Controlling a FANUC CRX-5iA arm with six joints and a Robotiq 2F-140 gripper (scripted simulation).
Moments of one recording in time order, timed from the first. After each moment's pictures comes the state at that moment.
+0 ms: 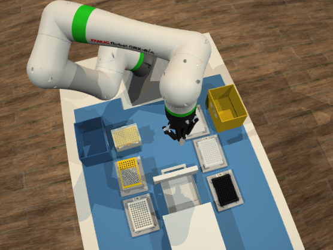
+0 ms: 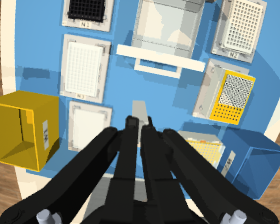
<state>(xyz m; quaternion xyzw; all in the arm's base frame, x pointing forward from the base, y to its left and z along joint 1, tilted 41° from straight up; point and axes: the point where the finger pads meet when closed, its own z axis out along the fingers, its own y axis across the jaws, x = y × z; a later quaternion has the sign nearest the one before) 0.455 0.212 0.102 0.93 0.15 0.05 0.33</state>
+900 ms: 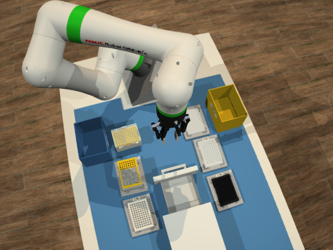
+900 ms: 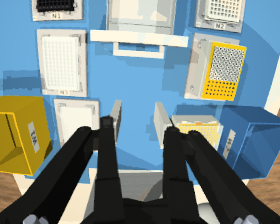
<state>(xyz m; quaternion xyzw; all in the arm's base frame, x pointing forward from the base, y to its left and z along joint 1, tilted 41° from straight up) 0.439 0.173 0.111 0.93 0.08 0.05 0.35</state>
